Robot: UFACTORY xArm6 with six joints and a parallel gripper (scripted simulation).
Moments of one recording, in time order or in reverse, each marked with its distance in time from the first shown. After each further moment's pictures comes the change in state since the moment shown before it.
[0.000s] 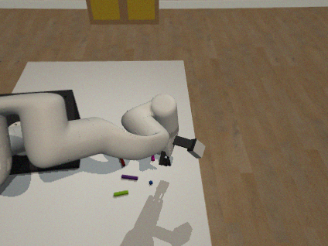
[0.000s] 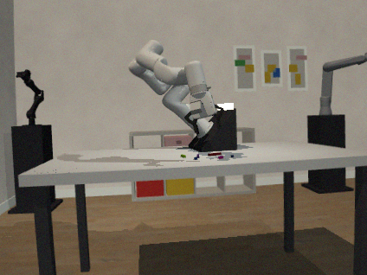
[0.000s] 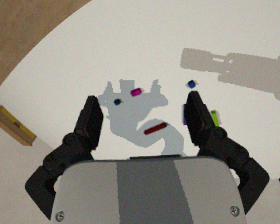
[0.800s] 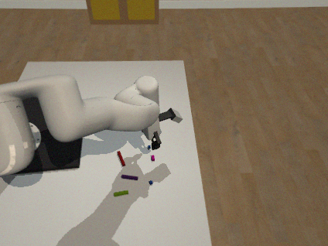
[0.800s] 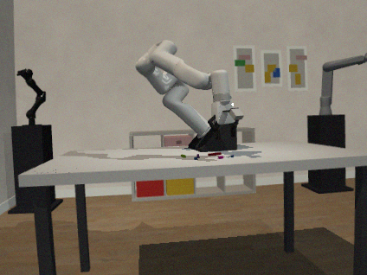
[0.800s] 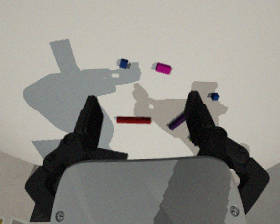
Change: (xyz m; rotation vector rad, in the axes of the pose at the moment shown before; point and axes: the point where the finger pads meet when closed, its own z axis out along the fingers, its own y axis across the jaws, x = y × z) arm -0.097 -0.055 0.043 -0.113 -0.083 -0.778
